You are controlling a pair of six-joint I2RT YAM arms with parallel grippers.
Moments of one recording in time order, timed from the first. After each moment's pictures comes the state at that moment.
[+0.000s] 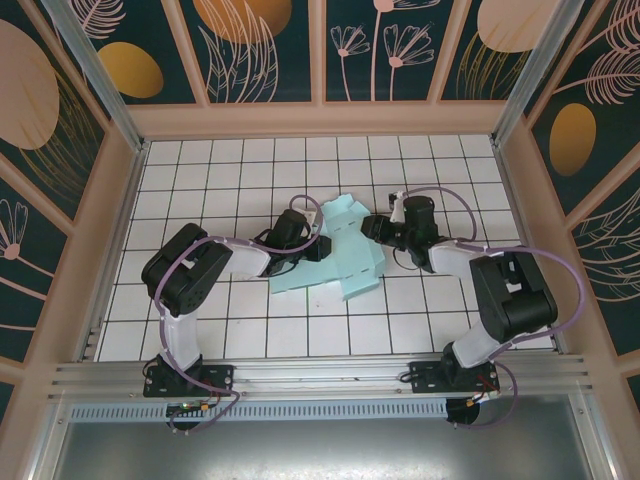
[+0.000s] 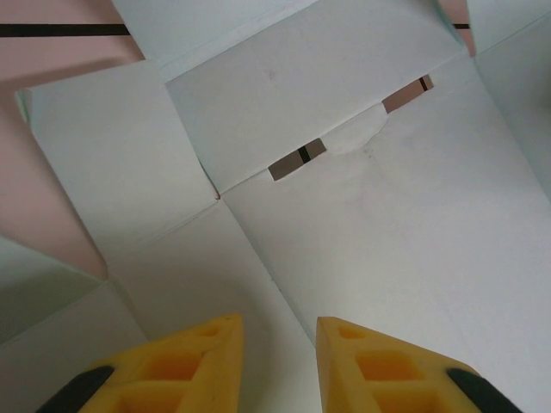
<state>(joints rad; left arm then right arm) -0.67 1.94 0.88 0.36 0.23 -0.55 0.33 1.56 0.66 0.32 -0.42 0.58</state>
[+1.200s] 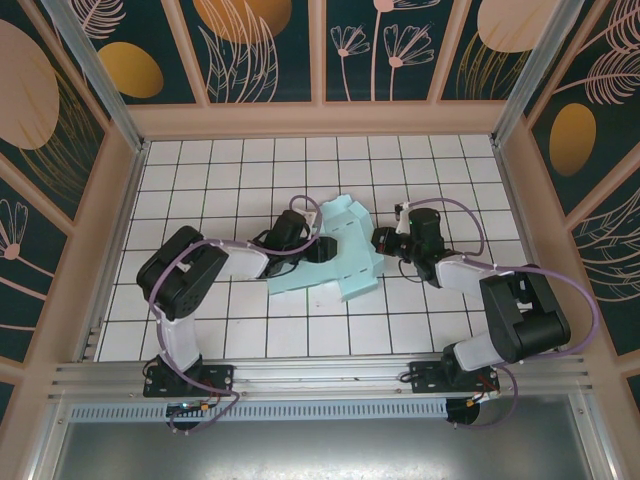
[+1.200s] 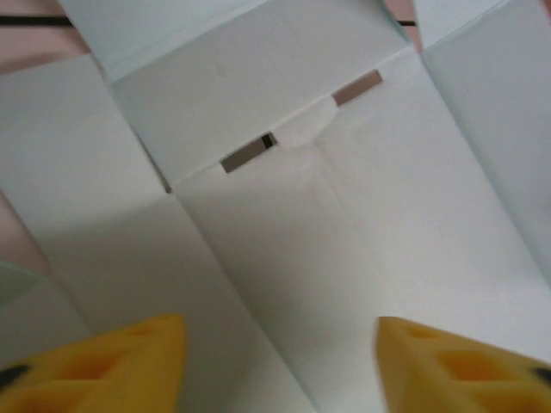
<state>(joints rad) -0.67 1.88 0.86 0.36 0.26 -0.57 0.33 1.45 0.54 0.30 -0.37 0.55</state>
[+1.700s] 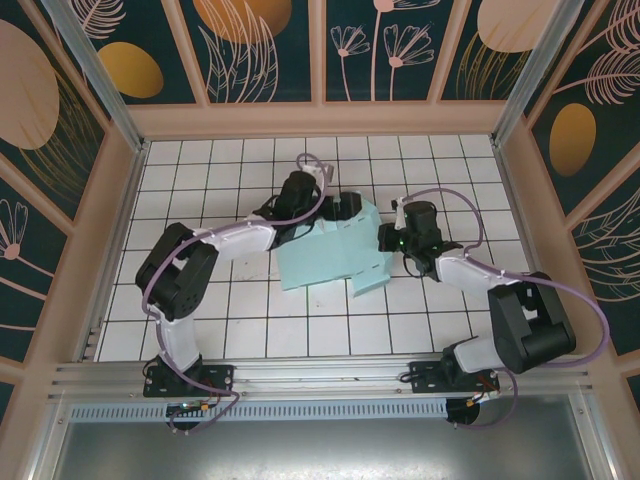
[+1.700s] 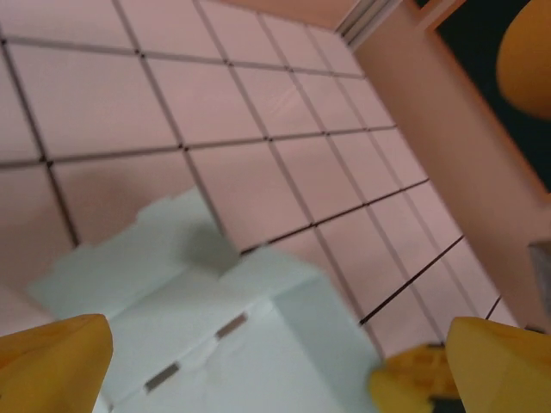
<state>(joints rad) -0.67 1.91 1.24 0.26 0.22 -0.61 0.37 1.39 0.65 0.06 -0.13 0.32</state>
